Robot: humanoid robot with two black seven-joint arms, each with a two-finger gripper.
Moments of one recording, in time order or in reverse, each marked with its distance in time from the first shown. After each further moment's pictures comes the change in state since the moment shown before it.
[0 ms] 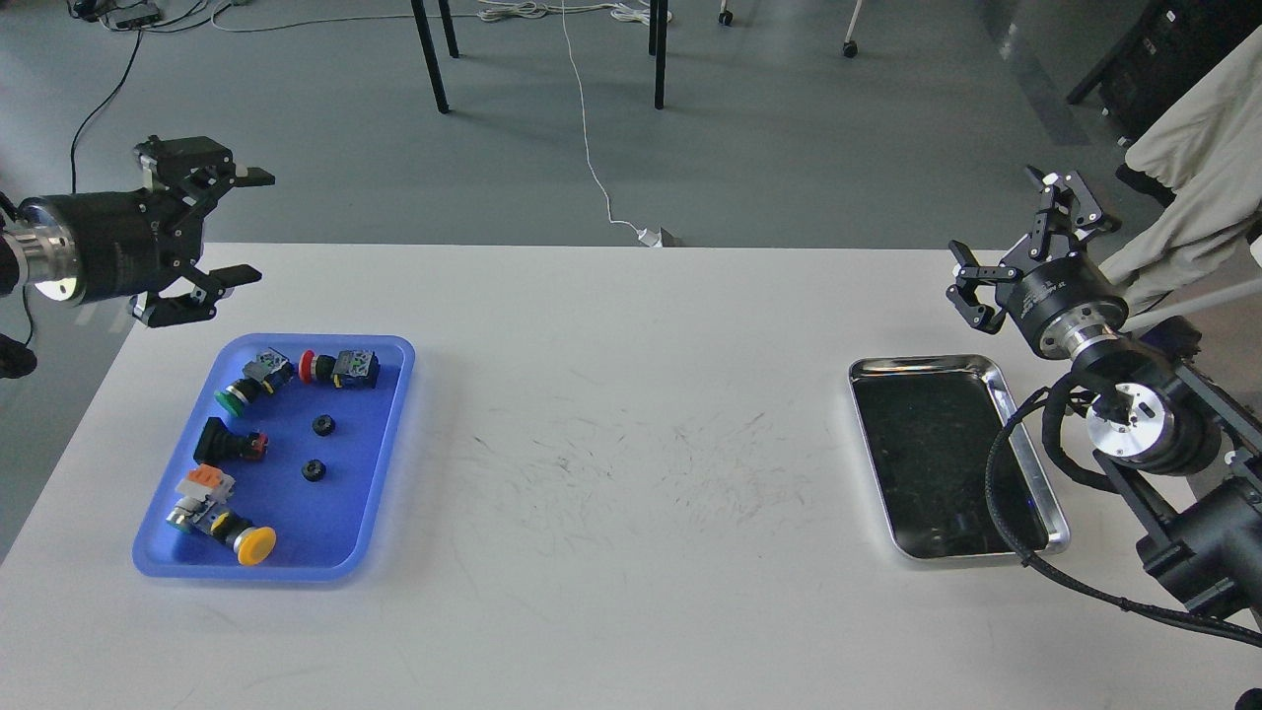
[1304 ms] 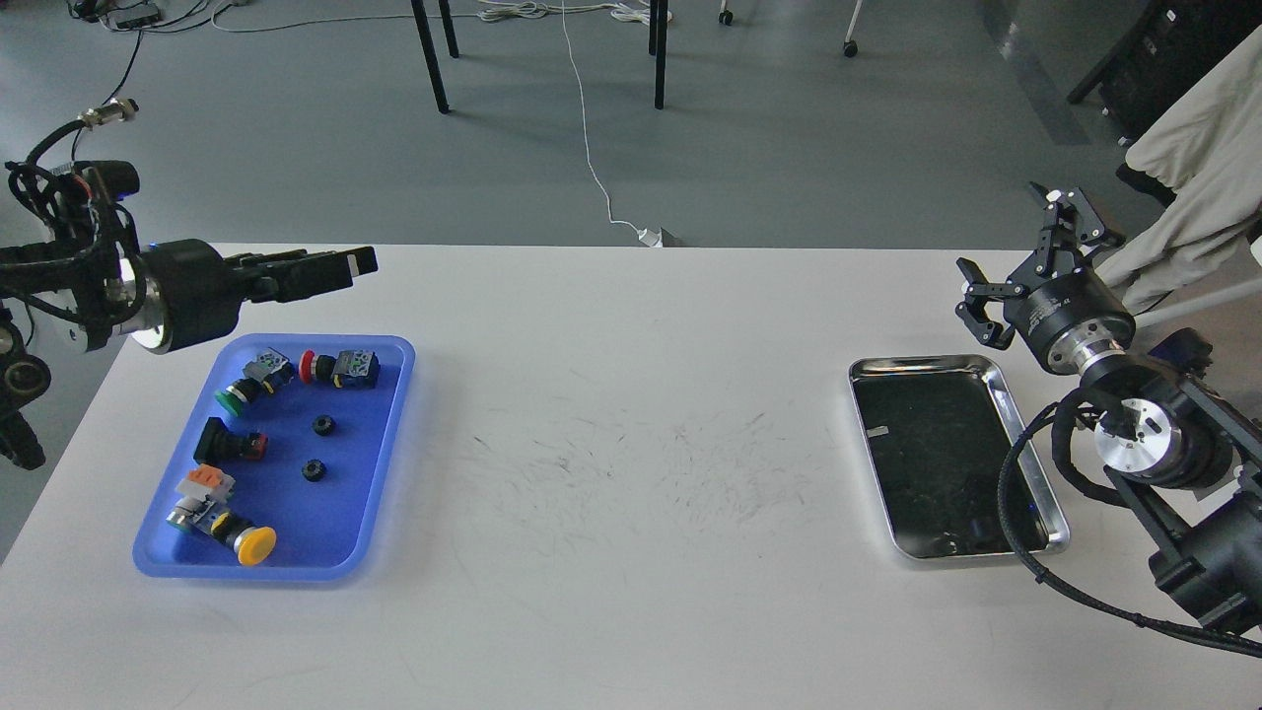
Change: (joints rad) left arm 0.007 -0.012 0.184 -0.130 1.099 0.156 -0.577; right arm -0.029 -0.022 -0.003 0.005 -0.030 0.000 0.000
